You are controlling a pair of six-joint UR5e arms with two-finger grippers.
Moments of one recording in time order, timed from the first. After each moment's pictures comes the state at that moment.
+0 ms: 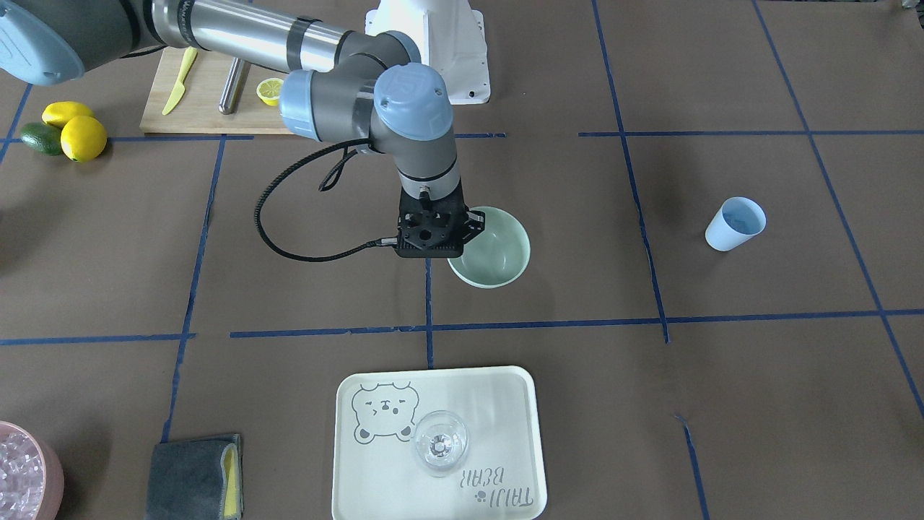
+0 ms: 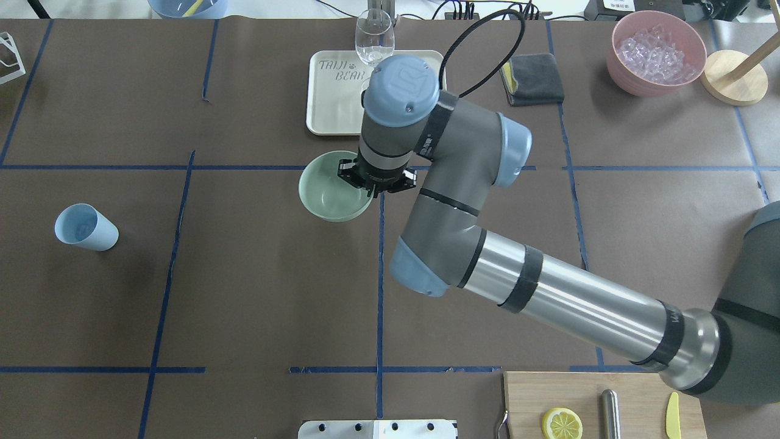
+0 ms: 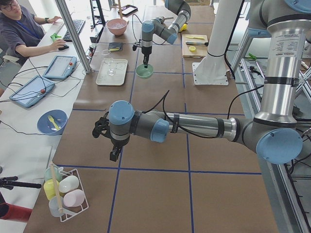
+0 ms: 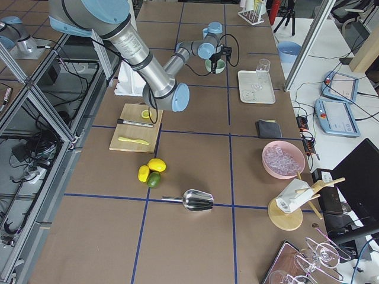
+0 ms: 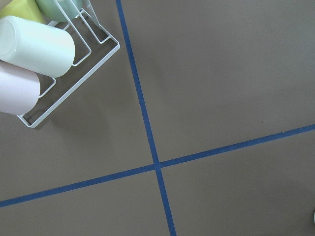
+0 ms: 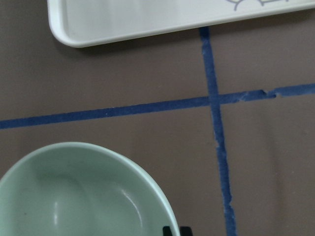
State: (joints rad) left arm -1.59 -1.62 -1.62 -1.77 -2.38 0.05; right arm 0.54 -0.60 1.30 -1.41 1.90 1.34
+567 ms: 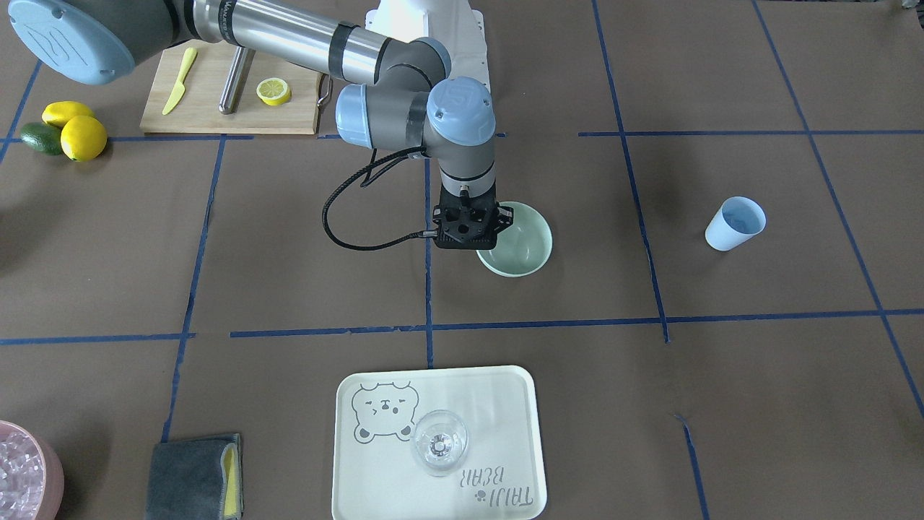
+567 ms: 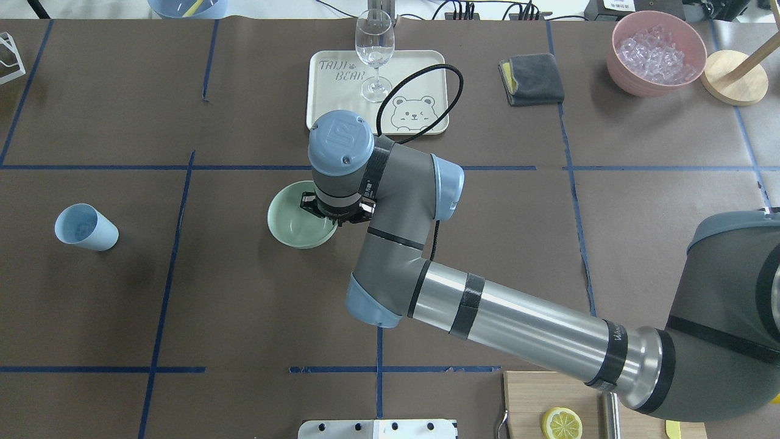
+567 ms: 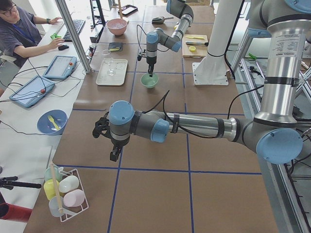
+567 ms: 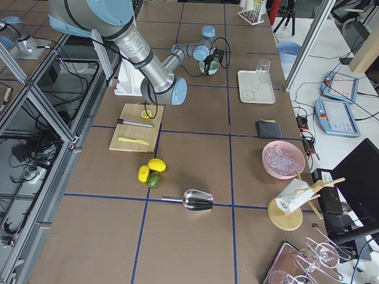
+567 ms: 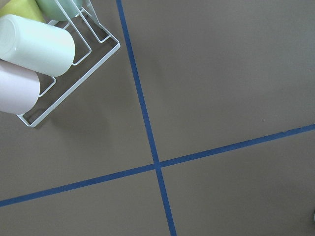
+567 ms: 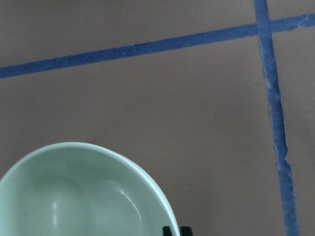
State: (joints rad) left arm -1.59 -1.62 -1.62 -1.77 -2.38 0.05; right arm 0.47 -0.57 1.21 -1.36 1.88 1.41
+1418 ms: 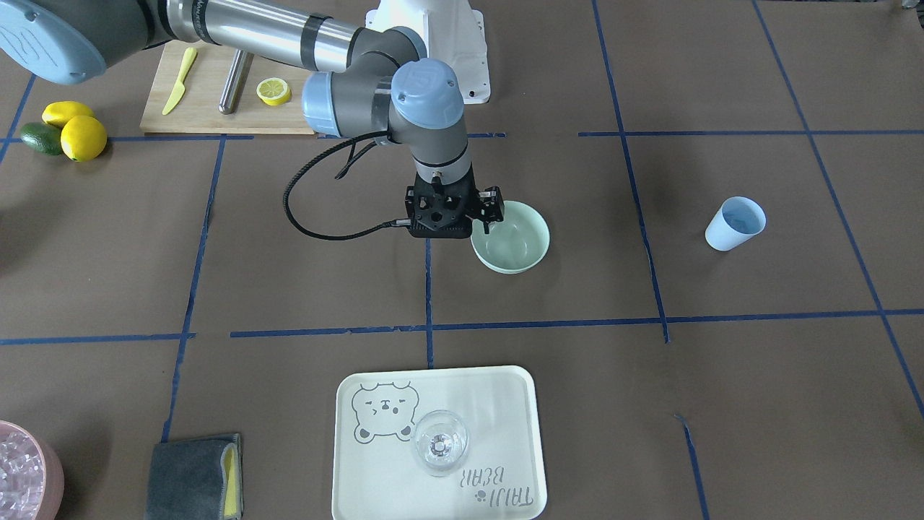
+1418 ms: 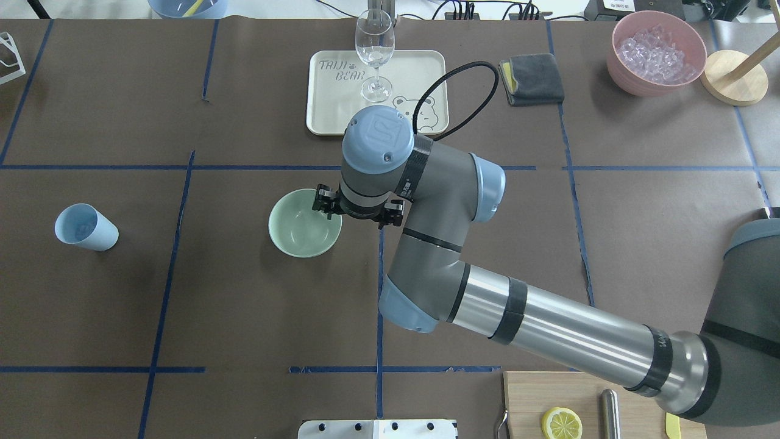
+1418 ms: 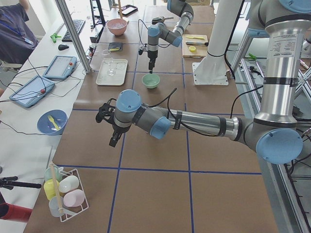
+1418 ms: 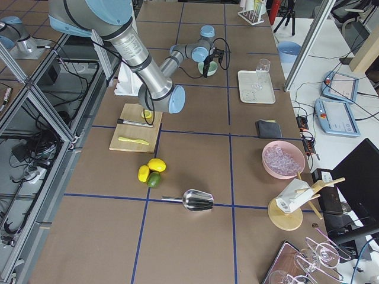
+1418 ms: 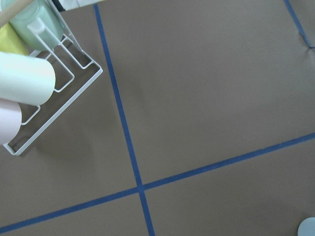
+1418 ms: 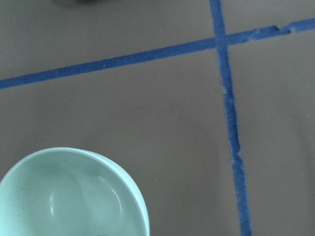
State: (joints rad) left arm -1.50 -1.55 -1.69 -2.12 -2.37 -0.25; right arm 0.52 -0.69 1.44 -1.44 1.92 1.40
